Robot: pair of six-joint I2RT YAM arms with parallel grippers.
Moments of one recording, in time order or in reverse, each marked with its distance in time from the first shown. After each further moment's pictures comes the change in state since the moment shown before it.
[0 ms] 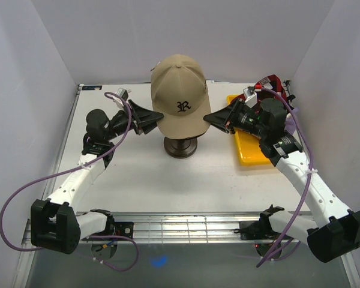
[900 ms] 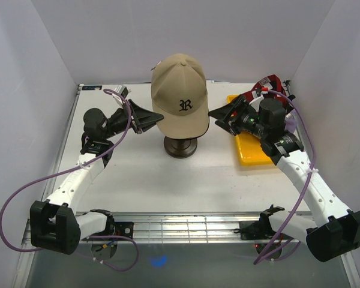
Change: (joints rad) left arm 0.006 -0.003 0.026 0.034 0.061 0.026; right arm -0.019 0.005 0.014 -0.136 0.181 -0.067
